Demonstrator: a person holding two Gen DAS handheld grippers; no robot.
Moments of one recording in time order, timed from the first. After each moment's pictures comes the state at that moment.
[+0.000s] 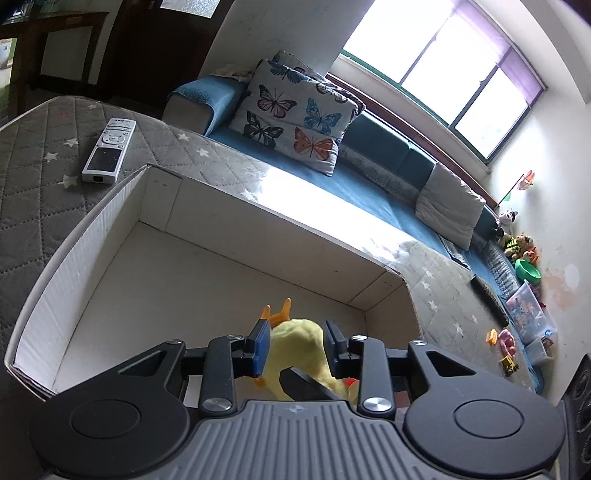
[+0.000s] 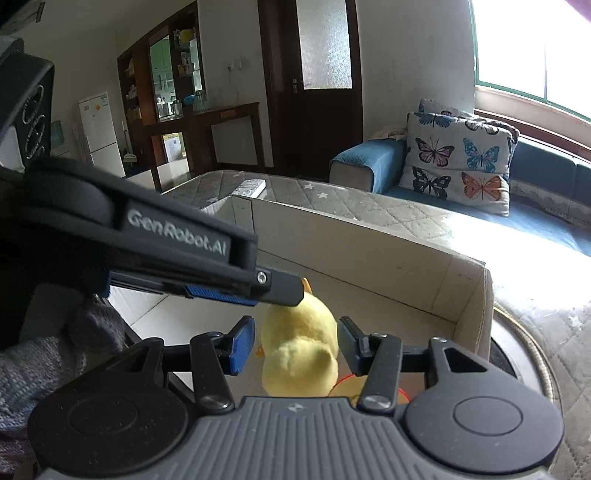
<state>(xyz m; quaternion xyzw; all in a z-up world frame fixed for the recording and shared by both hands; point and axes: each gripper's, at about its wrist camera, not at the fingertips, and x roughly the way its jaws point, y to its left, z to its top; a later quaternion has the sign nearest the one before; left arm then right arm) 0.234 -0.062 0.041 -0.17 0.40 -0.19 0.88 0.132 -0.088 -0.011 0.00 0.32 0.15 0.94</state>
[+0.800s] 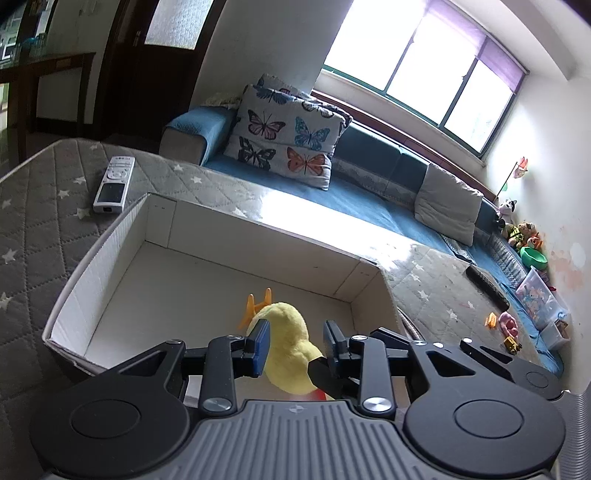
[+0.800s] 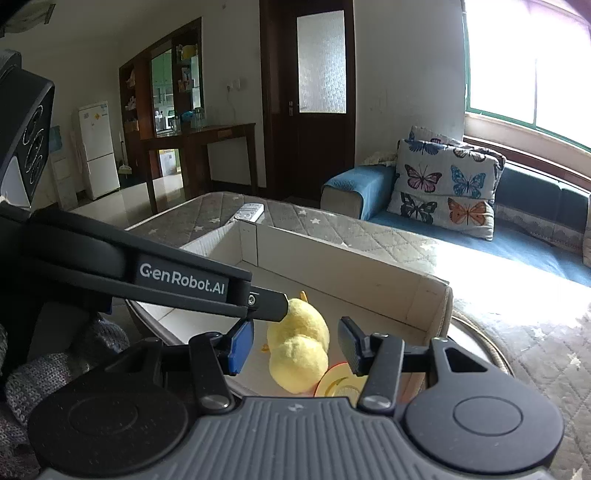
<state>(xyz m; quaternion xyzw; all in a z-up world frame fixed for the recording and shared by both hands) 0.184 -0.073 0.069 -0.12 0.36 -0.18 0.91 0.087 -0.092 0.022 -0.02 0.28 0.13 0.95</state>
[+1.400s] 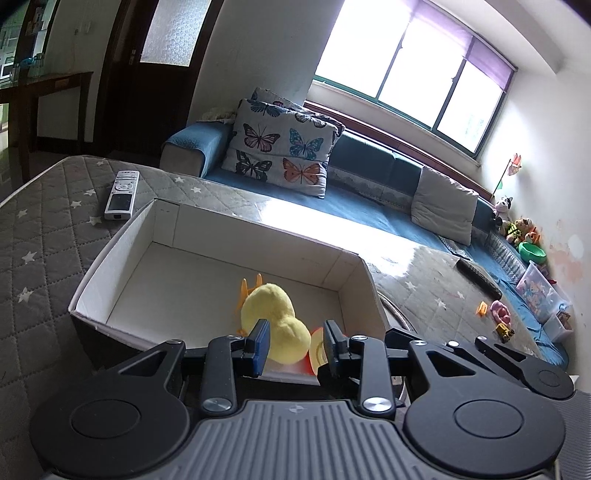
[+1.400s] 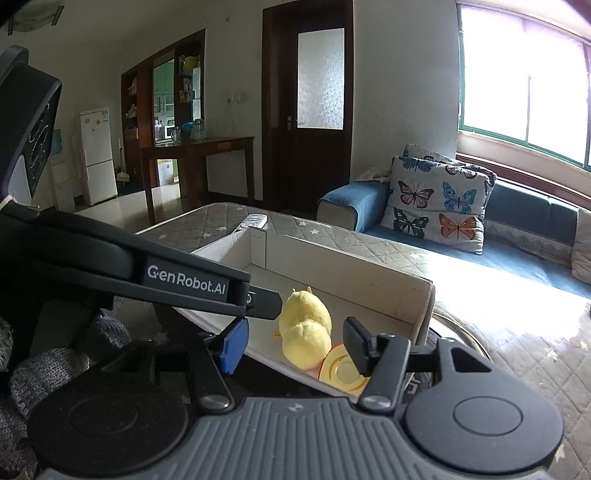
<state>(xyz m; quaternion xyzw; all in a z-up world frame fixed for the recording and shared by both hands) 0.142 -0.073 0.078 -0.10 0.34 -0.18 0.92 0.038 -0.092 0.037 -0.03 0.25 0.12 0.96</state>
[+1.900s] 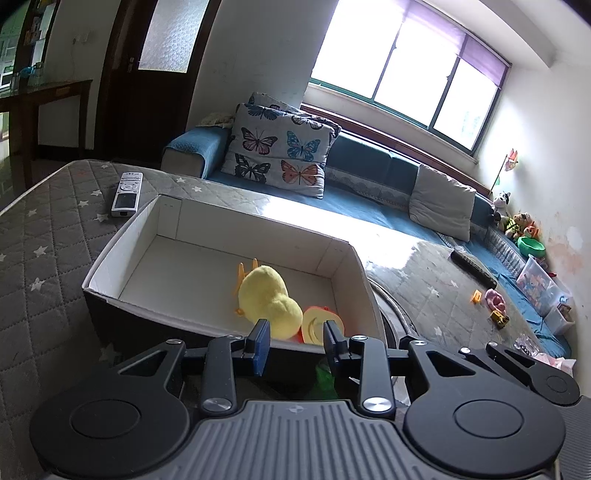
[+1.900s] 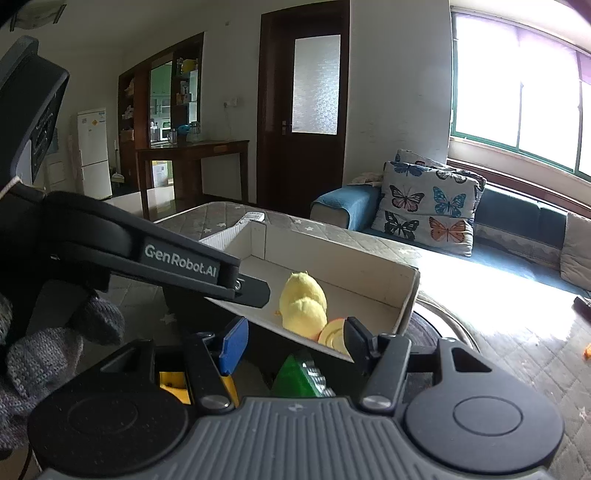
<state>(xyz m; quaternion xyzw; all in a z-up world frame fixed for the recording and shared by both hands) 0.109 -0.076 0.081 -0.09 0.33 -0.18 0.92 -0.004 -0.094 0.033 -0.04 0.25 0.10 0.96</state>
